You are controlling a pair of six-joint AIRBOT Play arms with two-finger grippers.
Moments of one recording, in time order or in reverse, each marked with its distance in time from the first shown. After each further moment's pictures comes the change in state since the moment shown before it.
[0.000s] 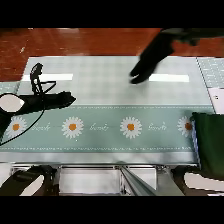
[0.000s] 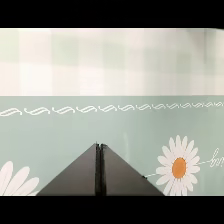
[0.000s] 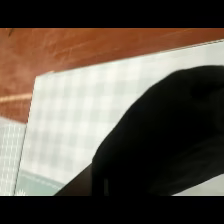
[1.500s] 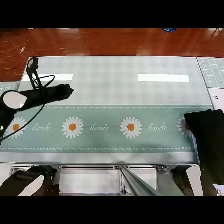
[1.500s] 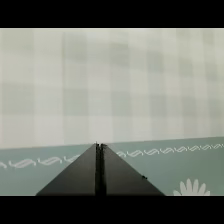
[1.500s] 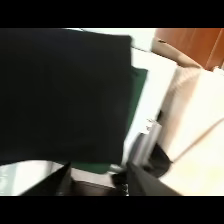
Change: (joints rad) left arm 0.011 -0.065 0.040 0.002 0.164 0.061; right arm -0.995 0.639 -0.758 -0.959 0.455 0.089
